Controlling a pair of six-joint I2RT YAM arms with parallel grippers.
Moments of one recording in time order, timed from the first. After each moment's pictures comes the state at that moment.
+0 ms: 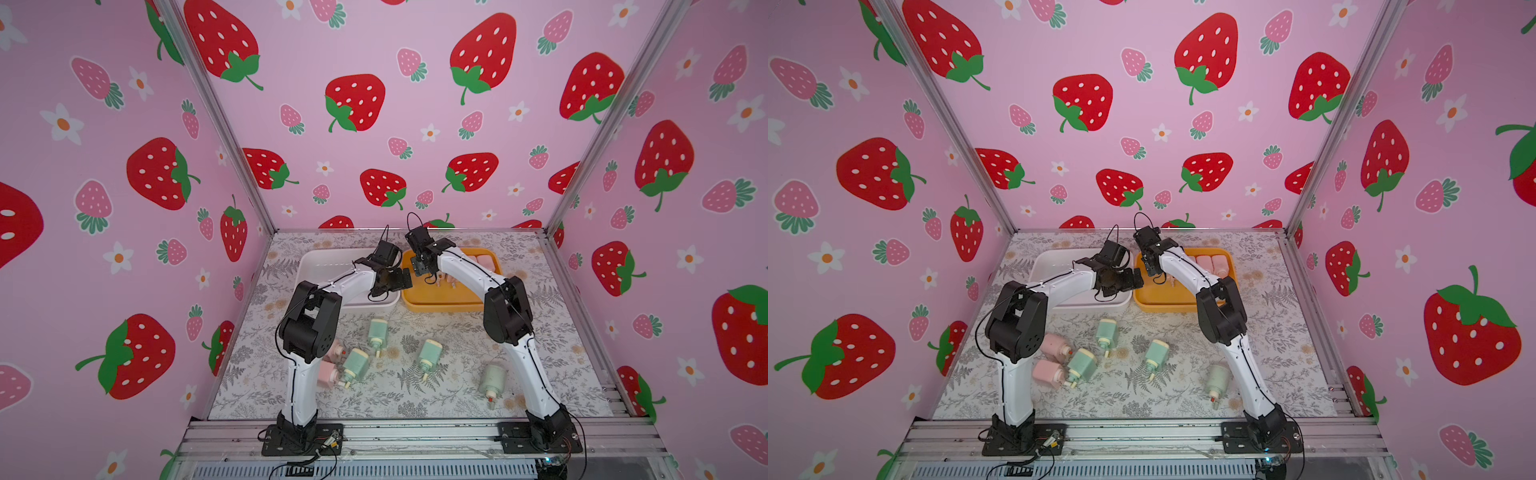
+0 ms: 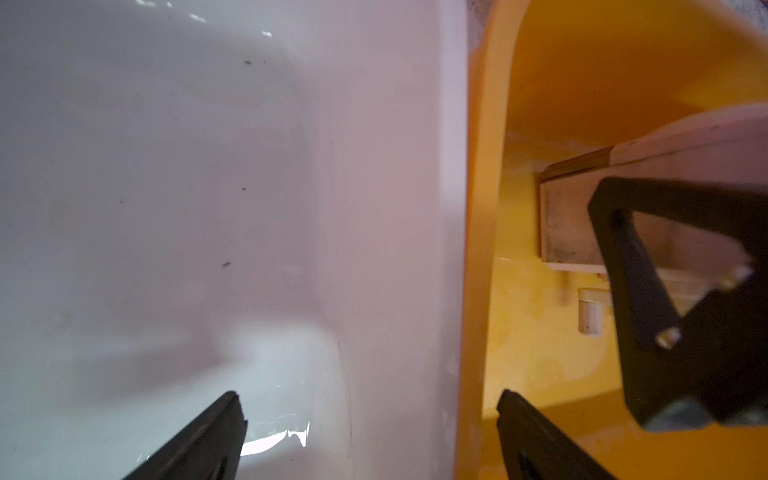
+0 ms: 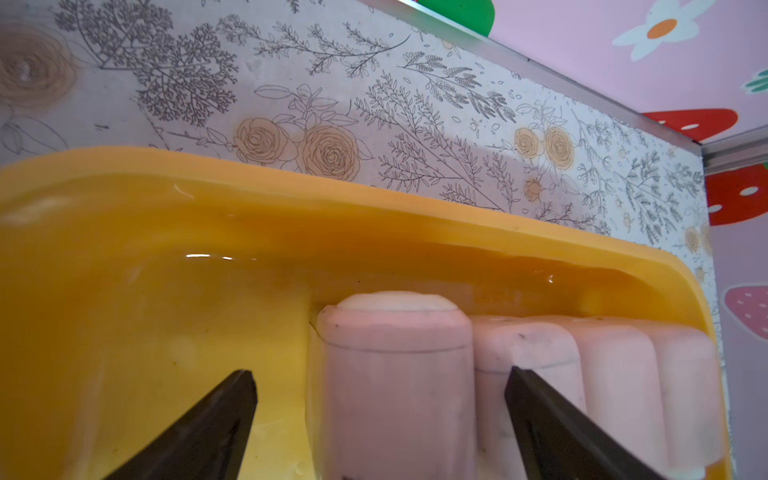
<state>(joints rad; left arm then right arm) -0.46 2.07 1.53 -0.48 0.11 -0.60 0.56 2.42 2.18 -0.87 0.56 0.25</state>
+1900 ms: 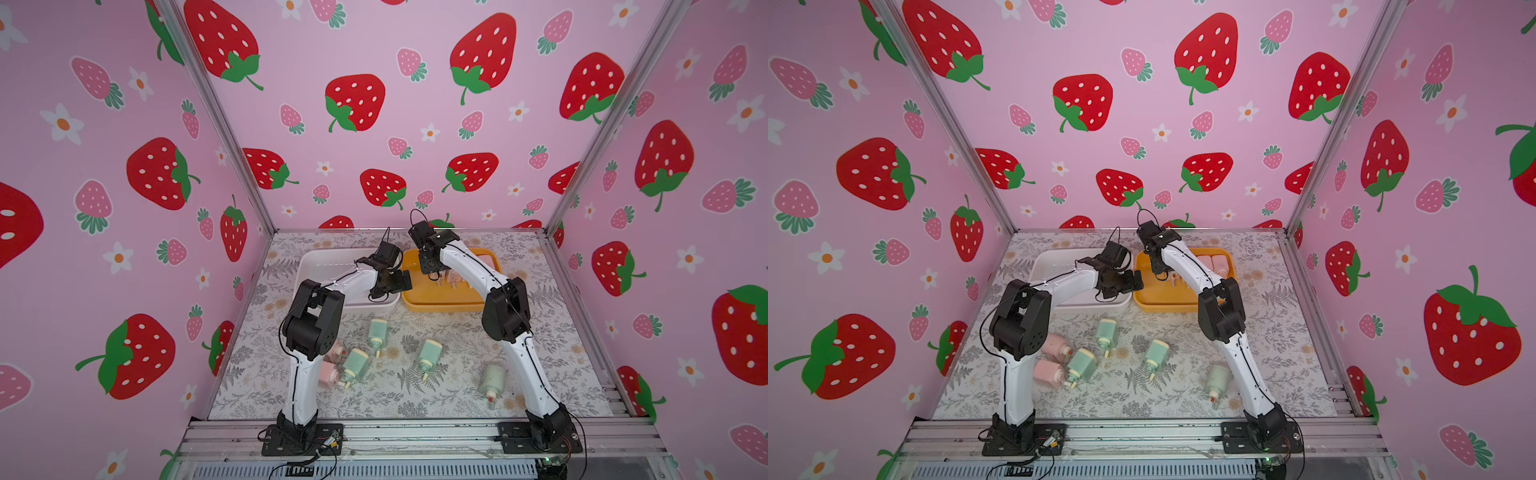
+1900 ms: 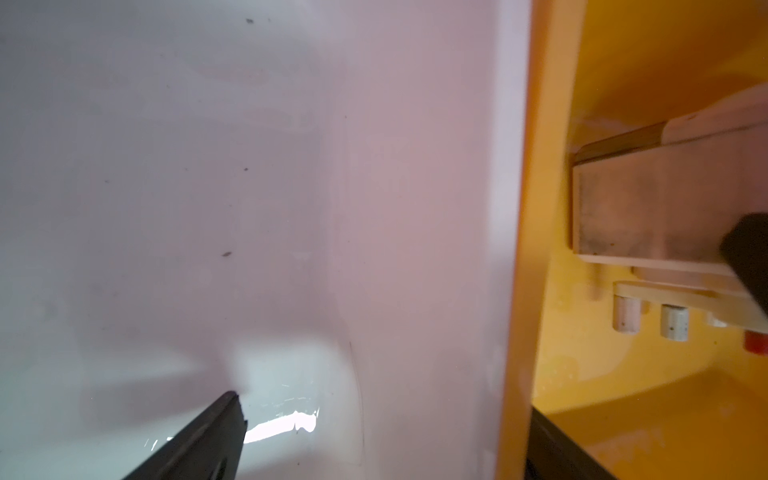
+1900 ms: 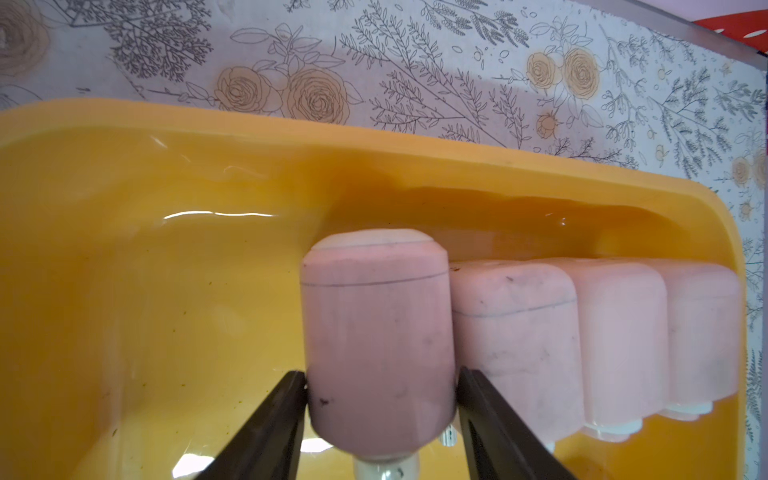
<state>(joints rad) -0.46 2.10 1.56 -0.52 0.12 -0.60 0.54 2.46 2.34 -1.11 0.45 0.38</state>
